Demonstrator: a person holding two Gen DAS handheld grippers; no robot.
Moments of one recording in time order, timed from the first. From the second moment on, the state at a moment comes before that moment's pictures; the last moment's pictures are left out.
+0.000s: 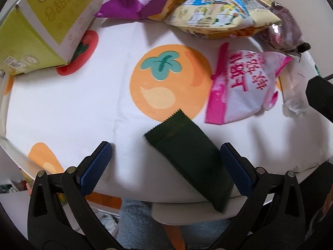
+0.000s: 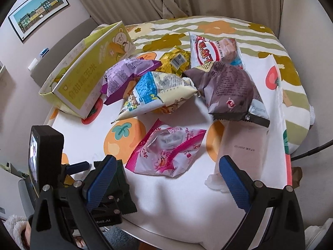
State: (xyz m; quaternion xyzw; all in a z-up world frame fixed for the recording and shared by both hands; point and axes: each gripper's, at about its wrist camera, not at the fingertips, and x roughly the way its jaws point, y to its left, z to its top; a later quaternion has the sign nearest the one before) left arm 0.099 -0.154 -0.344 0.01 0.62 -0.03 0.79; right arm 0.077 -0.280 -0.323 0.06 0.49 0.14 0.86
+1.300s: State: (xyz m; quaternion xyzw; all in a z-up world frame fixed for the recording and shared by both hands) left arm 0.152 -0.128 -0.365 0.15 0.62 -0.13 0.76; right arm 0.086 -0.262 -0.336 0.08 0.50 0.16 0.85
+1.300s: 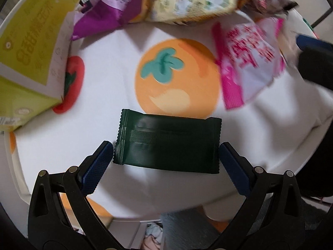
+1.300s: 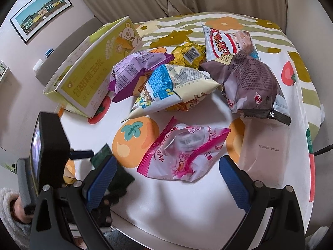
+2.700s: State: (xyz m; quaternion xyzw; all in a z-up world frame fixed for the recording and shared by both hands) left arm 0.167 -0.125 -0.363 -0.02 0.59 0.01 0.81; right arm 0.085 -0.243 -0.364 0.07 0.50 0.13 0.86
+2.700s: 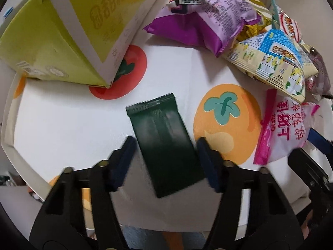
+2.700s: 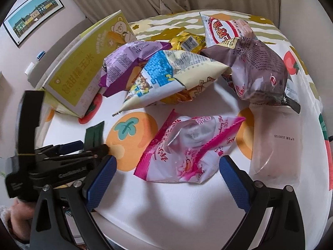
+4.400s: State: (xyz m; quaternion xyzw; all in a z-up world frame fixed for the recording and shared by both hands) left arm 0.140 -0.008 -0.113 -0.07 0.43 -0.13 0.89; right arm 0.082 -0.167 -0.194 0.02 0.37 0.11 0.92
